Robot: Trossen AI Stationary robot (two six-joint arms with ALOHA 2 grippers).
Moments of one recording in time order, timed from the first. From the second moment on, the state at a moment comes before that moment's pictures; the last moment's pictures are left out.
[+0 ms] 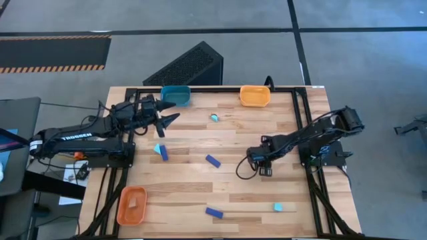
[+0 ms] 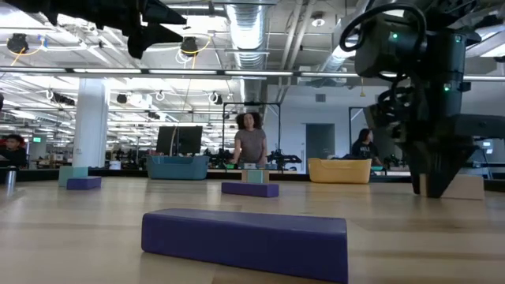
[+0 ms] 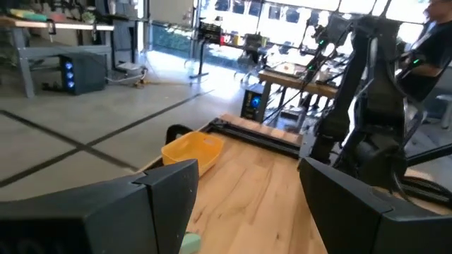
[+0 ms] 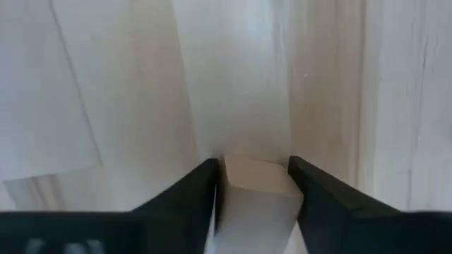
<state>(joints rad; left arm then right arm) 0.28 0.69 0.54 0.10 -0.08 -0.18 0.16 1.59 0.73 -0.64 0.12 0.30</state>
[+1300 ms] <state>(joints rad) 0.31 0.85 0.66 -0.06 -0.03 -0.45 -0.01 1.18 0.73 -0.16 0.24 0.51</state>
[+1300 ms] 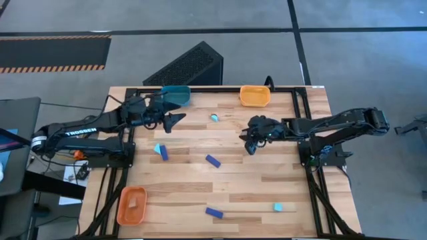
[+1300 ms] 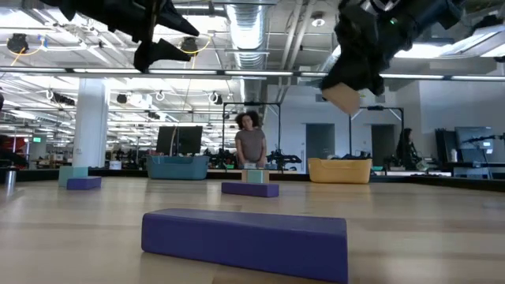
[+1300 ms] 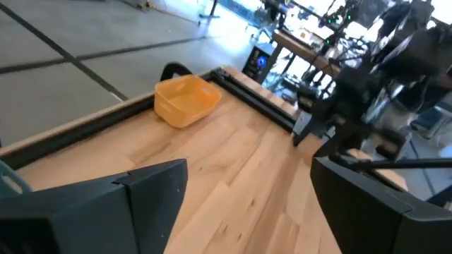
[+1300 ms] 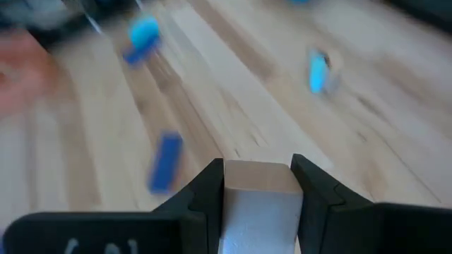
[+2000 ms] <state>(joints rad) 0.31 0.98 0.66 0.32 0.08 -0.16 -0.05 1.05 0.73 0.16 0.21 0.61</state>
